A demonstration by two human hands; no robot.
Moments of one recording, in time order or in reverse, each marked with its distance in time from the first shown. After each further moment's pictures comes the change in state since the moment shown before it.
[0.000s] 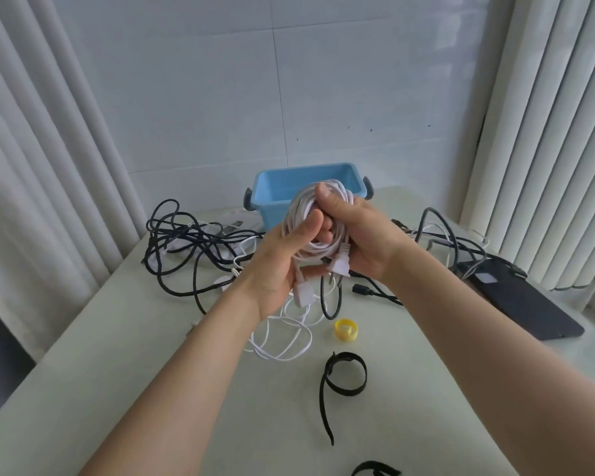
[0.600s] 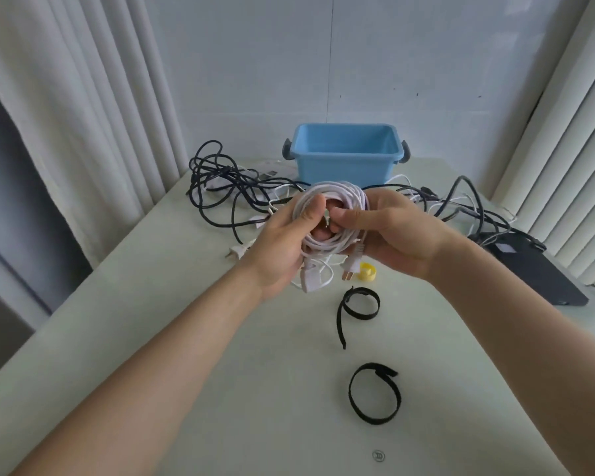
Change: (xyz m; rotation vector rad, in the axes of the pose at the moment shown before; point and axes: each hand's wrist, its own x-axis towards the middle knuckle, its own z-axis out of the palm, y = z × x) left_hand -0.087 -0.004 0.008 -0.015 0.197 0.063; right_hand -0.064 0.013 0.041 -0.206 -0.120 0.151
